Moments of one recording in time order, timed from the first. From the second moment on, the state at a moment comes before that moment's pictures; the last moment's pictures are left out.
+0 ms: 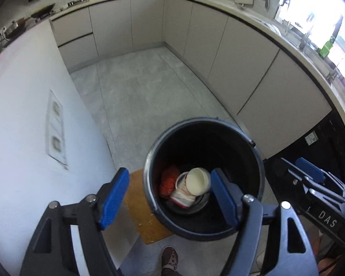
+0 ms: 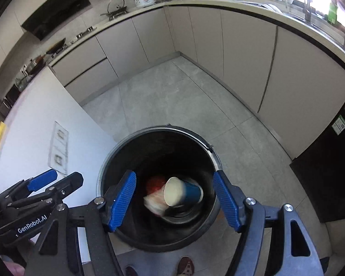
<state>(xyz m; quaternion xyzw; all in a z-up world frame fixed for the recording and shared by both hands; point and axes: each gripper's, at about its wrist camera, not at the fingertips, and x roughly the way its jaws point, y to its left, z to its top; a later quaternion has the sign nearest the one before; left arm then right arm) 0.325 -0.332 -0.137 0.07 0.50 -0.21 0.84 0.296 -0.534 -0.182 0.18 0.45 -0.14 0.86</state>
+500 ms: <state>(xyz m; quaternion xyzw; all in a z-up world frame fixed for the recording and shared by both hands) 0.286 -0.240 -0.024 0.04 0.44 -0.18 0.88 0.279 -0.436 -0.064 0.13 0.40 -0.14 0.90</state>
